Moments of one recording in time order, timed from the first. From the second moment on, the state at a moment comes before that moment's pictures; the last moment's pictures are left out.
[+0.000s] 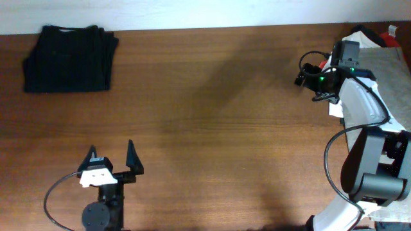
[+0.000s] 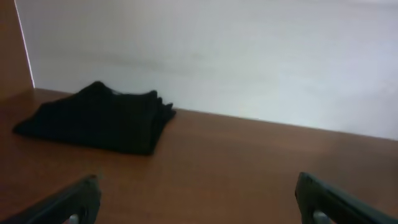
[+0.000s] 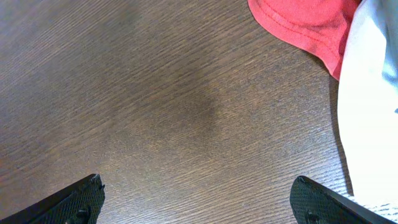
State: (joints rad) left arm 0.00 0.01 0.03 0.01 -0.08 -0.14; right arm -0.20 1.91 1.42 -0.59 -0.12 0.34
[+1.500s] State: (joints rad) left arm 0.05 0.01 0.01 -0.07 -0.09 -0.14; right arm 0.02 0.02 0.26 -0.17 -0.11 0.12
